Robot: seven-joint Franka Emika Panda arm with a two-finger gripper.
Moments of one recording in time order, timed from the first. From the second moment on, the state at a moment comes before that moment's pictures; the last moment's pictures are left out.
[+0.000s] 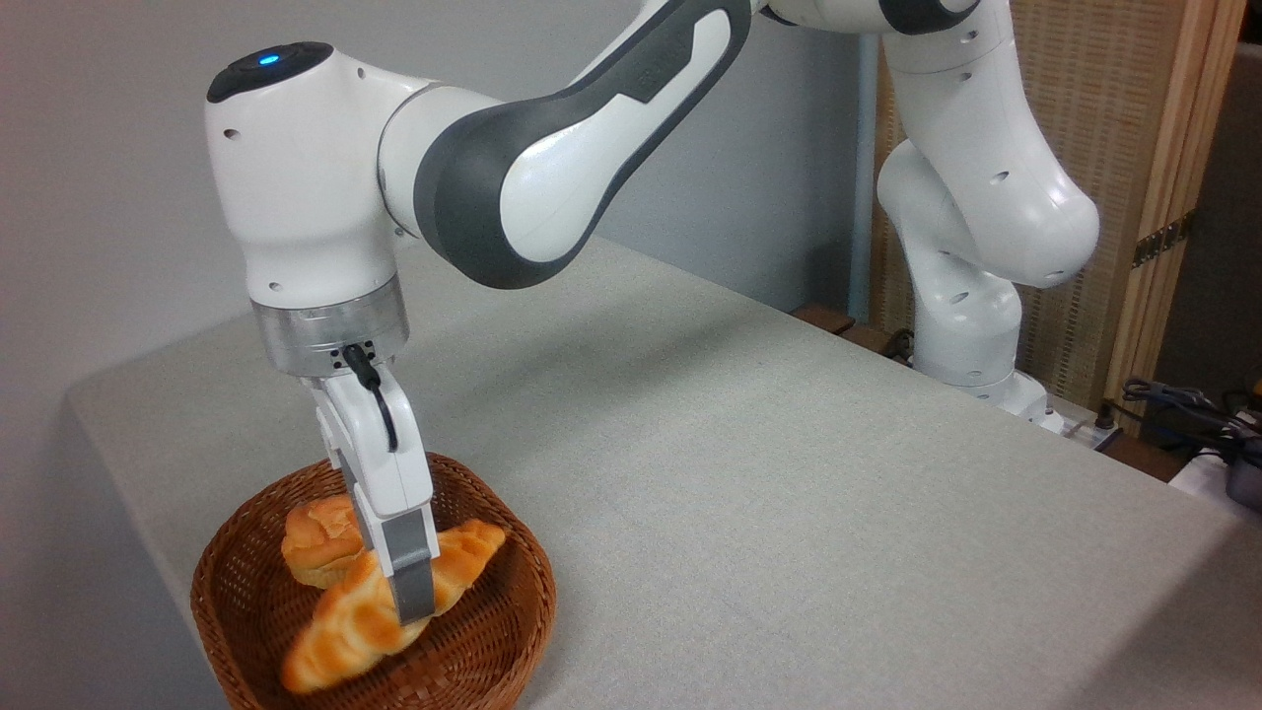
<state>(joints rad) -0.22 0.33 0.20 -1.56 -0.07 1.98 0.94</state>
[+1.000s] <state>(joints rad) -0.07 0.13 0.11 -1.52 -0.11 1.69 0.87</state>
